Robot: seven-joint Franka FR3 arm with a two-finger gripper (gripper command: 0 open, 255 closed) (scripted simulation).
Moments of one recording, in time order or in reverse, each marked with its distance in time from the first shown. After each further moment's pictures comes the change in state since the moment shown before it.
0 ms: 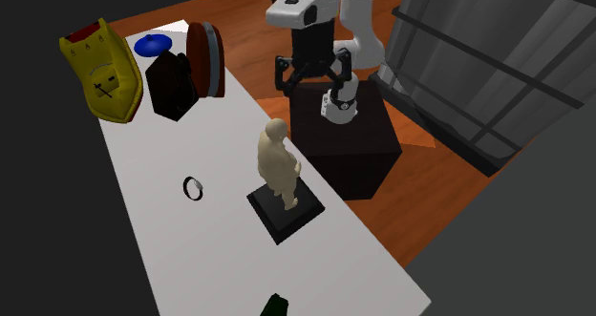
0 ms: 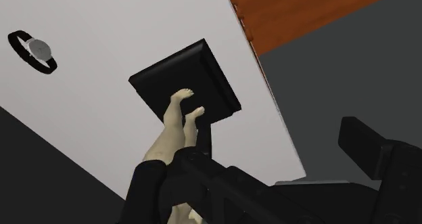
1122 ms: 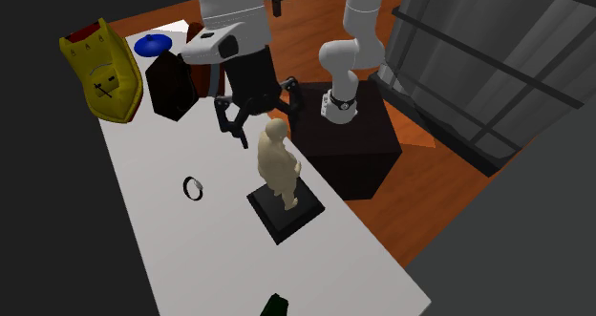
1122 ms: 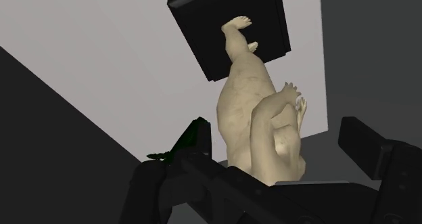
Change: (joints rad) arm -0.024 0.424 -0.245 0.381 0.396 -0.014 -0.375
